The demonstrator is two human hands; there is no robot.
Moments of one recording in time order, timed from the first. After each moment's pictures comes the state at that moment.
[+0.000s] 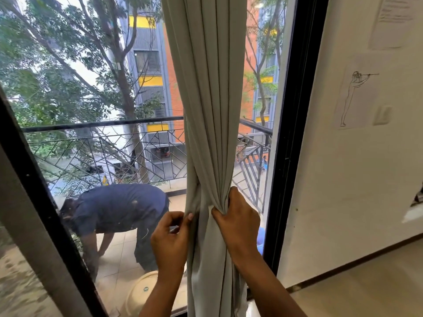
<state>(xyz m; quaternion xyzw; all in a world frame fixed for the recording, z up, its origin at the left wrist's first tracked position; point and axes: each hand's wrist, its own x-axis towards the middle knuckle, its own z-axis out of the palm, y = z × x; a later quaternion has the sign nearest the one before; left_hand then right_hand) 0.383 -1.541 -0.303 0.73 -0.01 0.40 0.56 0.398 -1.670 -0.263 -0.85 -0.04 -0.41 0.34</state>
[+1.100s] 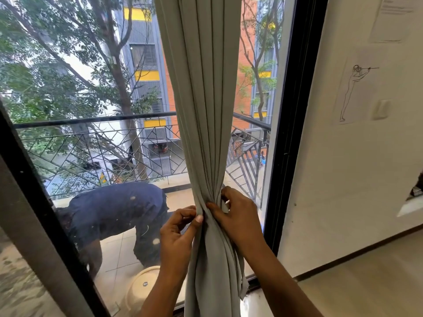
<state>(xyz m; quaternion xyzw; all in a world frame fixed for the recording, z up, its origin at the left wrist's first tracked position) 0.373 -1.550 -0.296 0.66 -0.08 0.23 0.72 0.400 -1.685 -0.262 -0.85 -0.14 -0.31 0.40</state>
